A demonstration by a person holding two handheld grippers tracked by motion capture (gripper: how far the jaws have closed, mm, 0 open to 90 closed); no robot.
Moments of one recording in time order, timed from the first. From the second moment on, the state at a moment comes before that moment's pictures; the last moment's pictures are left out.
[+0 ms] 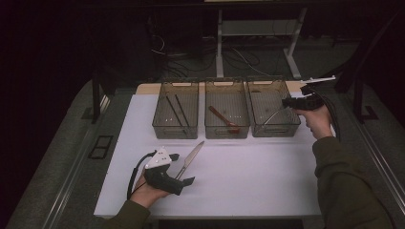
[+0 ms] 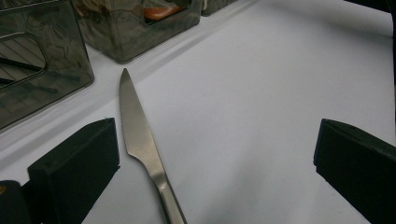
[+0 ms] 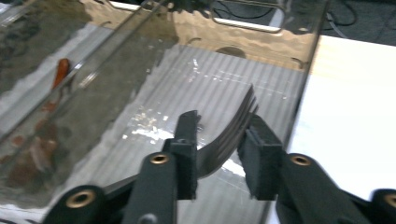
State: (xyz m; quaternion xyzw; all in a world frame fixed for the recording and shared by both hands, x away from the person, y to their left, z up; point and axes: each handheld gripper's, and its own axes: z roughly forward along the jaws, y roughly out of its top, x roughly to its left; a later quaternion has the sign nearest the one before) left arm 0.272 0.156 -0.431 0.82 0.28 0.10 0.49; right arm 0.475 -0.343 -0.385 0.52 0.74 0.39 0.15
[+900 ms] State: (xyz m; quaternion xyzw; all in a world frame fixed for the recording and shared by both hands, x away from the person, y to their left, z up) left arm 0.273 0.157 -0.431 0.82 0.28 0.10 0.48; right arm 0.396 -0.345 -0.369 0.44 0.76 0.44 0.16
